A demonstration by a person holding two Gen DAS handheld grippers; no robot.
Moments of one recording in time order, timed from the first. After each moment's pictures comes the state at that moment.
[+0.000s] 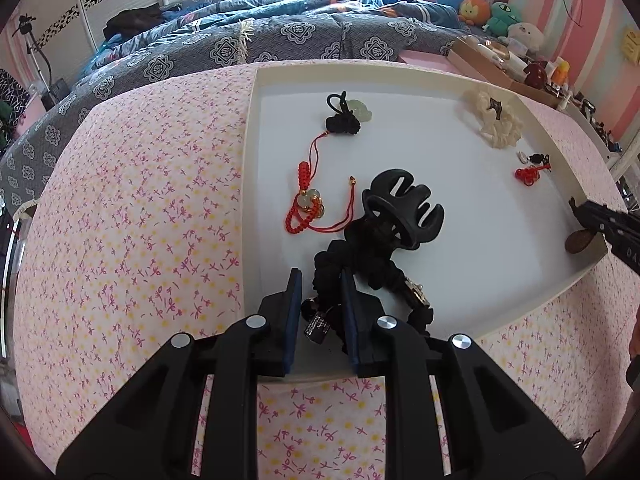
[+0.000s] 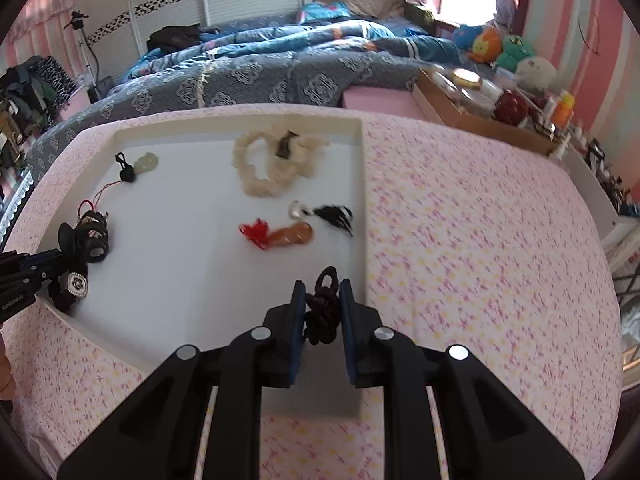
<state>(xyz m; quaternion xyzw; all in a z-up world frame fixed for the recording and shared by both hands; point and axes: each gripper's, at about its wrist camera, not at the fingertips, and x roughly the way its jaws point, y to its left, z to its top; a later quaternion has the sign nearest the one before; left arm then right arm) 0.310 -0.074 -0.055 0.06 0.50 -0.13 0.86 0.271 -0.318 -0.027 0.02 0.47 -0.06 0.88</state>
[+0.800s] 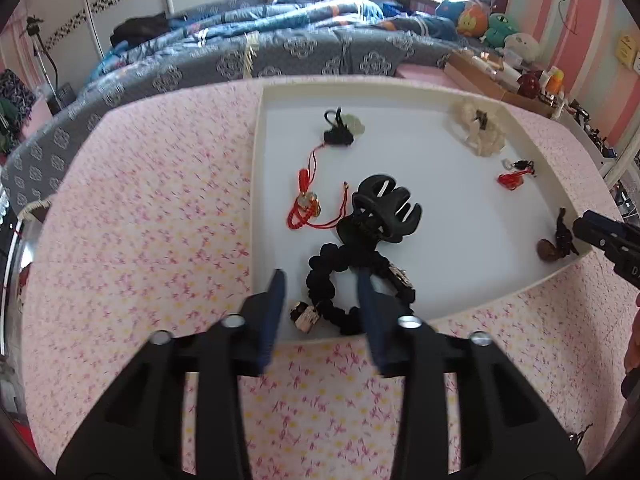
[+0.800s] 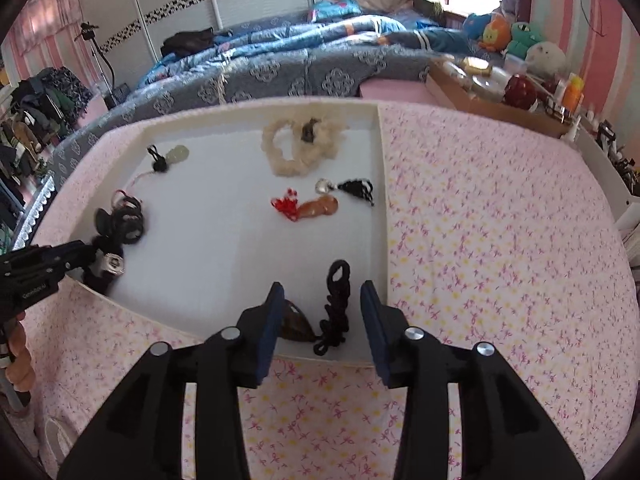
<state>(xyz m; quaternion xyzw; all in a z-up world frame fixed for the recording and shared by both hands) 0.286 -0.070 -0.033 0.06 0.47 -0.13 0.87 0.247 -0.310 -0.017 0.06 0.45 -0.02 0.89</state>
